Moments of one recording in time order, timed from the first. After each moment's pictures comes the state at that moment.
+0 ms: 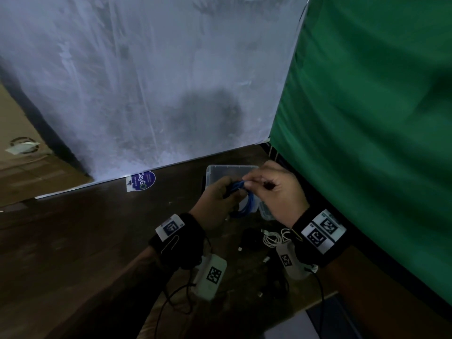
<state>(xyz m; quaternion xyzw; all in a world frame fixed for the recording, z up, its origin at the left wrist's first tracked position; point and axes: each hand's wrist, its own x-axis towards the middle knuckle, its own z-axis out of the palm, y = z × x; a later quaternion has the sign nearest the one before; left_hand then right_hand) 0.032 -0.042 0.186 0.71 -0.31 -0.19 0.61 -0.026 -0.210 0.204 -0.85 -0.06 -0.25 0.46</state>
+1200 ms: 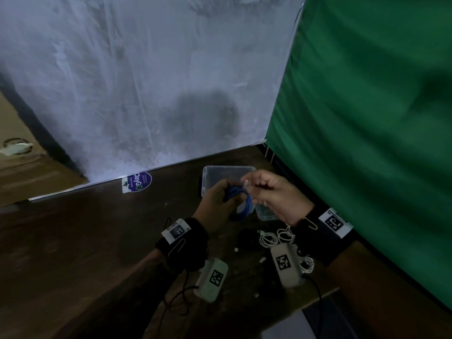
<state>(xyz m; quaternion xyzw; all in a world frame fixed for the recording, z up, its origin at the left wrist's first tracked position) 0.034 -0.057 0.162 0.71 -0.27 -0.16 0.63 -0.025 -0.227 0.195 -0.75 0.02 -0.04 0.66</state>
